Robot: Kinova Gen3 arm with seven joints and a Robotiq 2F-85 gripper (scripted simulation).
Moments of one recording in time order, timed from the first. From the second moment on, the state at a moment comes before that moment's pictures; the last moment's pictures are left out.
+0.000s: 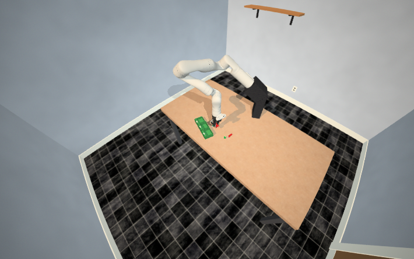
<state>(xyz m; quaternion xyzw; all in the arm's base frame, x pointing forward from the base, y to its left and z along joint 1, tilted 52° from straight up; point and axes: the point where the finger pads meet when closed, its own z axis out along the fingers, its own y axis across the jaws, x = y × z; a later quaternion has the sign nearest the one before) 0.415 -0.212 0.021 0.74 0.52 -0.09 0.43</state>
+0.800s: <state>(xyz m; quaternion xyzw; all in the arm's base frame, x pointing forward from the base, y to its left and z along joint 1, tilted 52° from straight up) 0.411 -0.217 0.035 0.73 0.53 -0.10 0.42</state>
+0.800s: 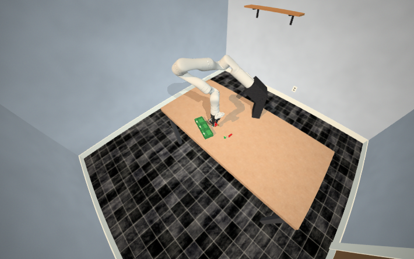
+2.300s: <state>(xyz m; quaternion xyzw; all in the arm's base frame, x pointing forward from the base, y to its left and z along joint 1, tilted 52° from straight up) 0.398 -0.330 0.162 0.77 0.47 -0.07 0.43</state>
